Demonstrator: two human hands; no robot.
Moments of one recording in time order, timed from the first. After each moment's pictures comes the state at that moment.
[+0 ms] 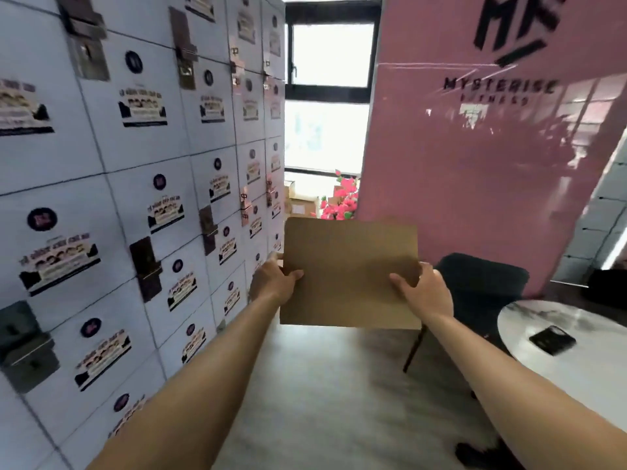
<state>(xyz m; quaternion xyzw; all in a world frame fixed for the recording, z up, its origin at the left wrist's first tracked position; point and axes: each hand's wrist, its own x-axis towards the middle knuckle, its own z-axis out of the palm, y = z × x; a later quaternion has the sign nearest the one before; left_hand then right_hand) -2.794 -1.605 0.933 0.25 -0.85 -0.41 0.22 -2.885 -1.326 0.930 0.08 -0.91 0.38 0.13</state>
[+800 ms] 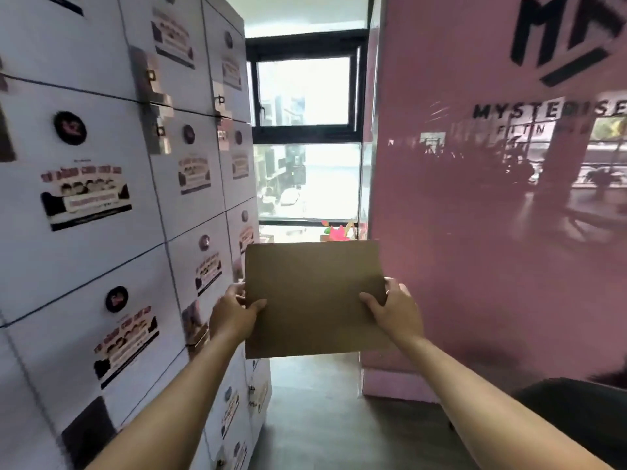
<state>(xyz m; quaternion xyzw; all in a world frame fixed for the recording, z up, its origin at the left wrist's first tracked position) -3.322 -1.919 0.986 0.22 -0.84 -0.43 0.26 -3.411 -1.633 0.981 0.09 -0.90 0.39 0.17</state>
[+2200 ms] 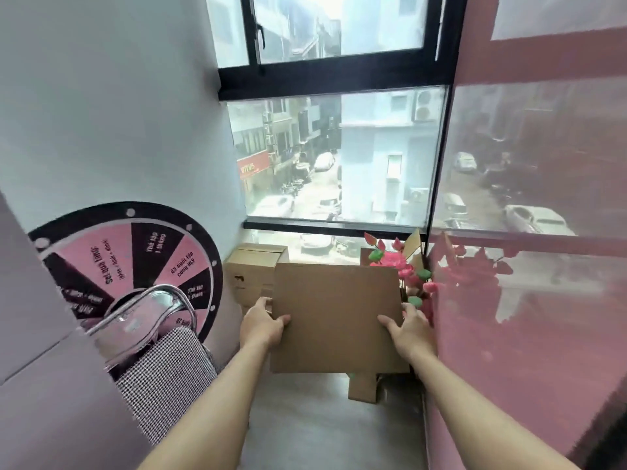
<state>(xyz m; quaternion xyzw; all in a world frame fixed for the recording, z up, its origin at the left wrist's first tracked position) -4.257 -2.206 0.884 0.31 -0.85 -0.40 0.14 -4.367 -1.933 0.849 0.04 -0.92 0.39 0.03</state>
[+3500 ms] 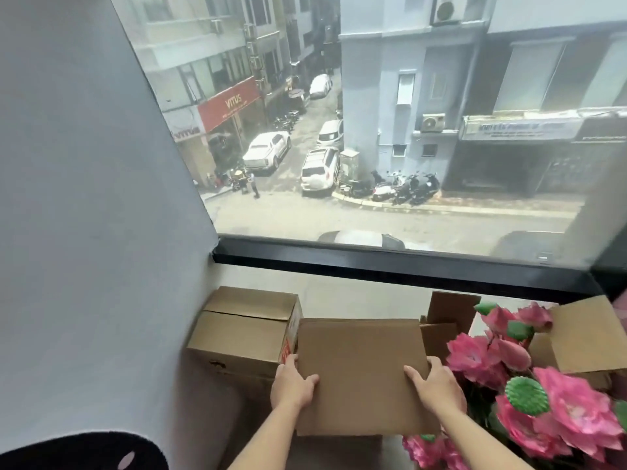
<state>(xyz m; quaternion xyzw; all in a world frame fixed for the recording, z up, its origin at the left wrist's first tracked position) -4.913 -2.557 0.685 0.38 -0.84 -0.37 -0.09 -5.004 -2.287 0.659 -0.09 -0.94 0.29 -0.18</state>
